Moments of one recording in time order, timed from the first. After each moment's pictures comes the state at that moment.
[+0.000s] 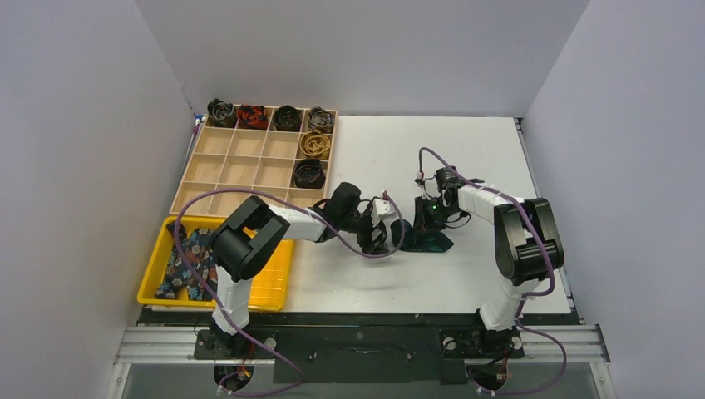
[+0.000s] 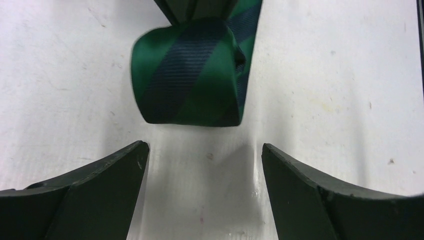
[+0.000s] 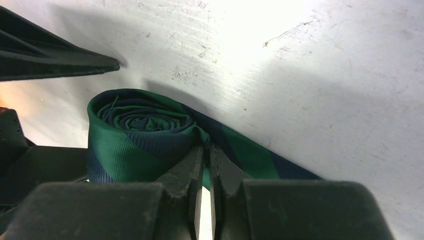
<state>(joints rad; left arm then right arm) -0.74 1.99 1.05 0.28 0.70 0.28 0.21 1.78 1.03 -0.56 -0.48 0.10</state>
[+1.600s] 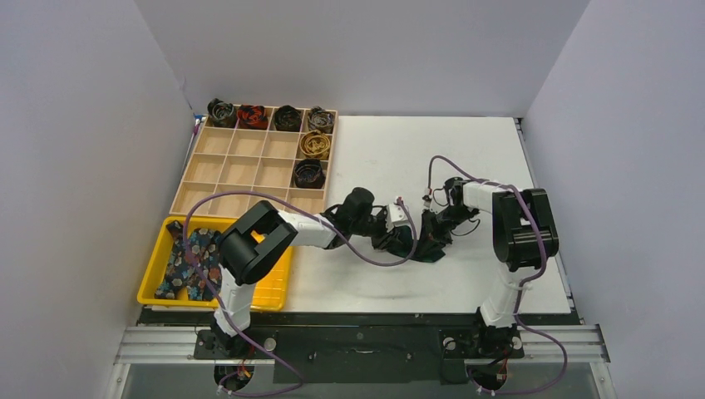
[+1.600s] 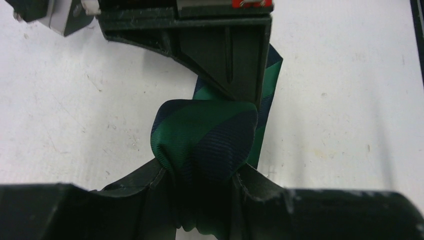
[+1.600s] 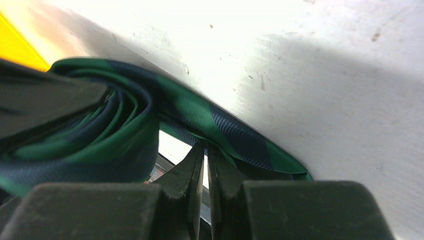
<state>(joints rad) -0.84 2.02 1.05 0.48 0.59 0.24 0.12 1.89 1.05 -0.81 -0.65 0.08</state>
